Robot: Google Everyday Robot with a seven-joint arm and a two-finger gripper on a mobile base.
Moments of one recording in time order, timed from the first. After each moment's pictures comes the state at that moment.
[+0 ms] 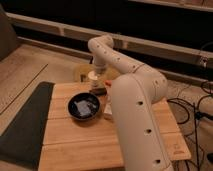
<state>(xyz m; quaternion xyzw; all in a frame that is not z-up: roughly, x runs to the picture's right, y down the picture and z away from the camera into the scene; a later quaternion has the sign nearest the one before) -0.036 -0.057 0.907 -0.32 -0.10 -0.18 0.92</state>
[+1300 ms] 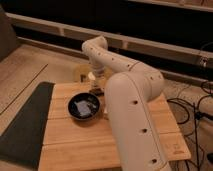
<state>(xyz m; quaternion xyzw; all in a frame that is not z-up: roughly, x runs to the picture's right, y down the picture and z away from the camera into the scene) -0.025 -0.026 0.889 -0.37 -0.05 -0.19 0.91</state>
